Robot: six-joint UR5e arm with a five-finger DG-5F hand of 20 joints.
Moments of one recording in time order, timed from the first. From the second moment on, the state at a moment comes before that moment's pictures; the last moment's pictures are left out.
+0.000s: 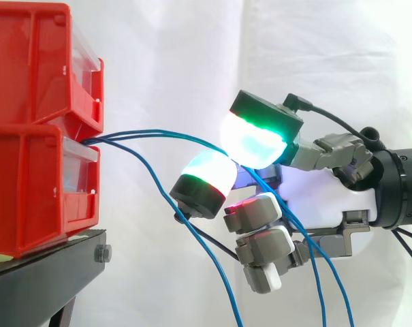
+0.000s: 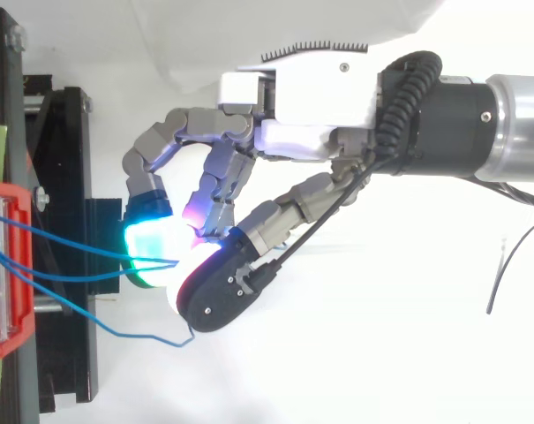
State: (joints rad) arm 0.06 -2.32 -1.14 -2.88 -1.51 0.01
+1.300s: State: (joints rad) arm 0.06 -2.32 -1.14 -2.88 -1.51 0.01
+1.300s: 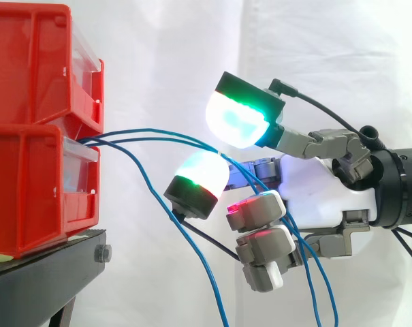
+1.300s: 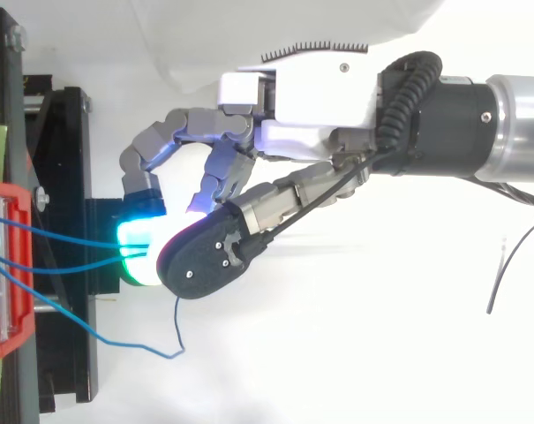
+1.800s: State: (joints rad) arm 0.06 -2.32 -1.14 -2.87 -1.51 0.01
